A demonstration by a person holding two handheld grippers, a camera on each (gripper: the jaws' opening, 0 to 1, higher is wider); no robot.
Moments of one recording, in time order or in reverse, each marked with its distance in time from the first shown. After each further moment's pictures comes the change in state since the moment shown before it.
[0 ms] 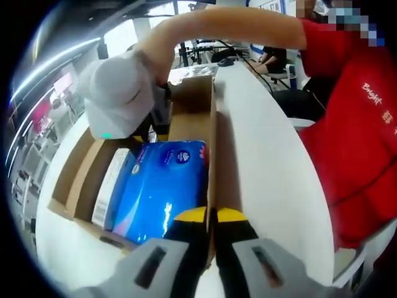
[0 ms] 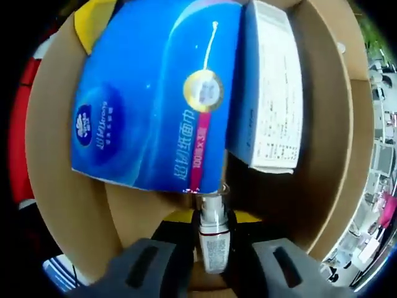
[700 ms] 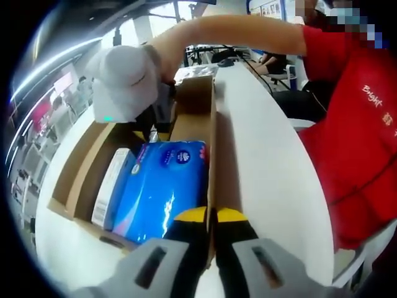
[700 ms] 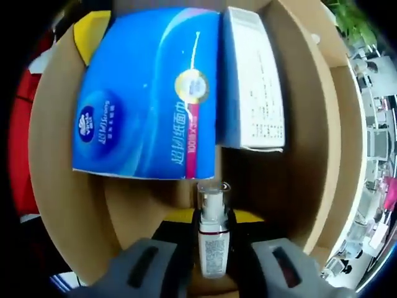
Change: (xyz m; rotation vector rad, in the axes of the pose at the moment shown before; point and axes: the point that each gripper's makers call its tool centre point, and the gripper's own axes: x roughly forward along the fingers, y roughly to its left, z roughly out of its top) left arm -0.001 0.000 0.001 -0.003 0.001 -0.009; right arm 0.001 -0.005 0.001 0.110 -0.113 -0.041
